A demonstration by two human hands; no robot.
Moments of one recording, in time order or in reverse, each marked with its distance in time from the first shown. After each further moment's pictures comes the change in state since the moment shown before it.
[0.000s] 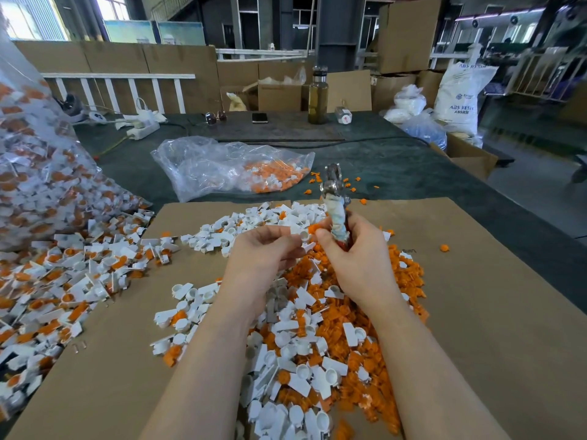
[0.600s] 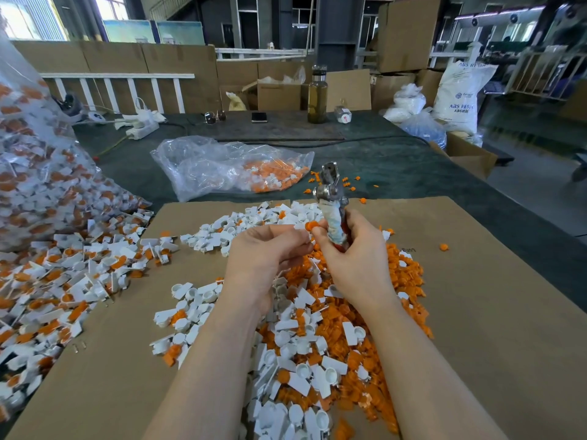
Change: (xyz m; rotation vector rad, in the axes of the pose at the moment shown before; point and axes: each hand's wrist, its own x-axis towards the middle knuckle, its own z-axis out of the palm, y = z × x) left_hand -0.008 0.004 0.005 -0.141 -0.043 0.032; right_hand -0.003 -0.002 0.003 -0.063 0.075 -0.063
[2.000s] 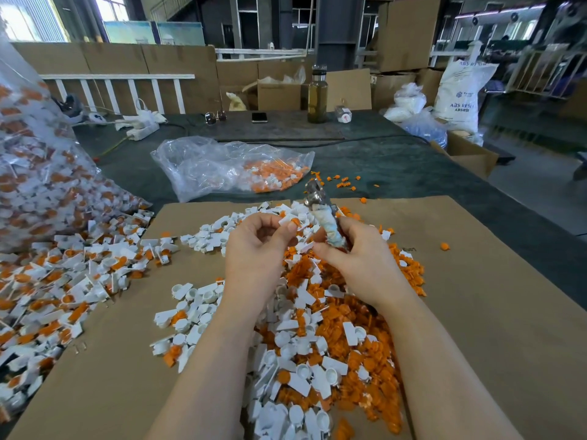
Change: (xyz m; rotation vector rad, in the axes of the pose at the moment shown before) left_hand 0.005 -0.005 0.000 0.372 0.173 0.270; right_hand 0.006 0.000 -0.018 -0.038 -0.295 0.083
